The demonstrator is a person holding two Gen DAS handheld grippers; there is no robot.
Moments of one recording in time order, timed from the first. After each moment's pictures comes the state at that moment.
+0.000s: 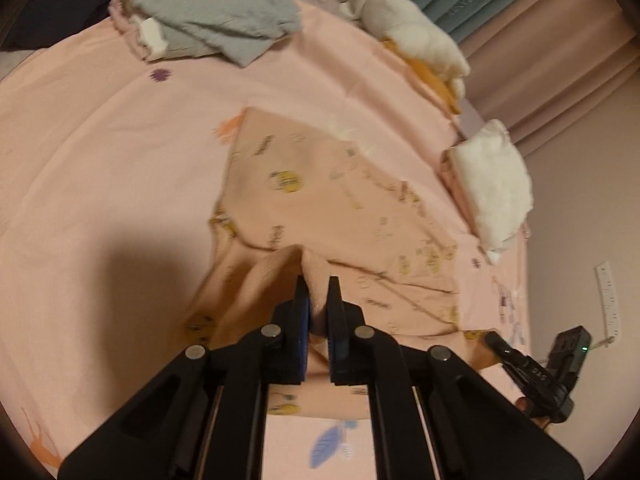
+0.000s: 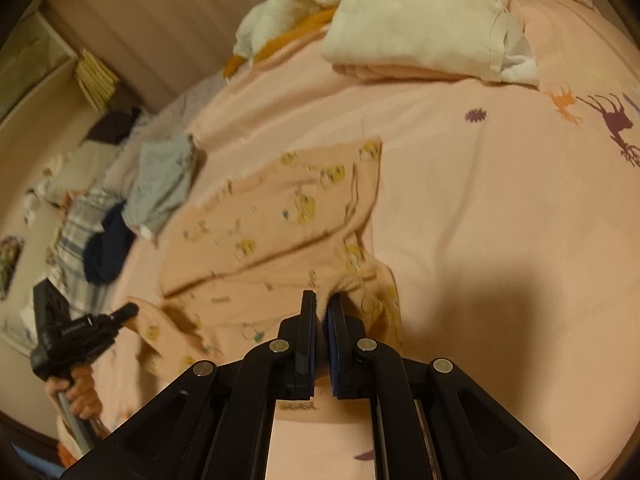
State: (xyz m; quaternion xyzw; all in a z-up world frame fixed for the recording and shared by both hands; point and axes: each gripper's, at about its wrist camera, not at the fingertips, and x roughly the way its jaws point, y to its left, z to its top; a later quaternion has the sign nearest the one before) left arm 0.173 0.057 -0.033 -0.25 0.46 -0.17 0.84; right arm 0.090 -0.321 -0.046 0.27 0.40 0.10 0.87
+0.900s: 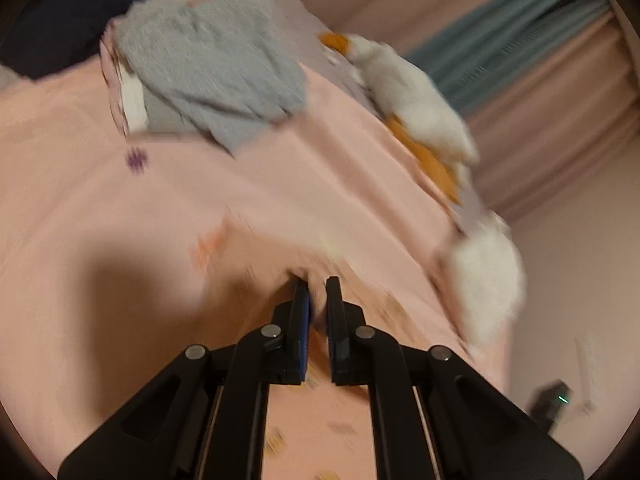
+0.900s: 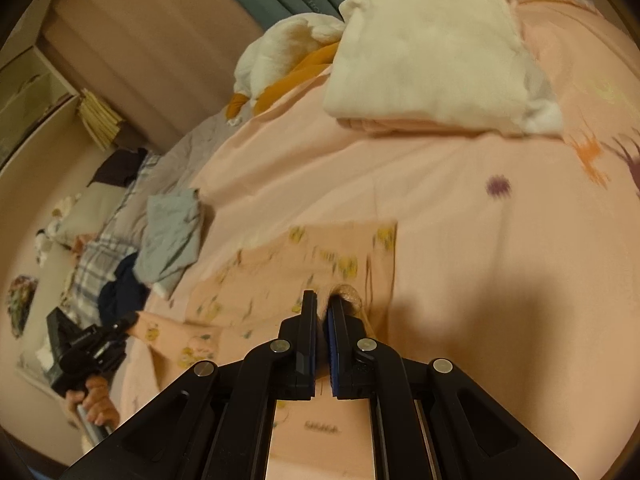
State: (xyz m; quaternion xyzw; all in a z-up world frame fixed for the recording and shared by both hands) left arm 0.270 0.076 -0.017 -0.32 0.38 -0.10 0.87; right arm 0.177 -0.343 -0.037 0.27 0.36 0.08 0.89
